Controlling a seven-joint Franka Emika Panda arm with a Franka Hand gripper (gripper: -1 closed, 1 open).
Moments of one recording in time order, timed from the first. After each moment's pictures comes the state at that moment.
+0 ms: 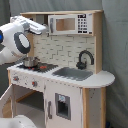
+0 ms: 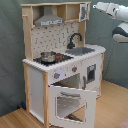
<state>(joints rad) -0.45 -1.07 0.65 -2.40 0.03 3.17 -1.48</state>
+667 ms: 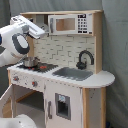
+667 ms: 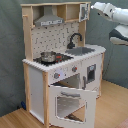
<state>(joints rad) -0.54 -1.10 0.72 -2.38 0.03 3.16 -1.25</state>
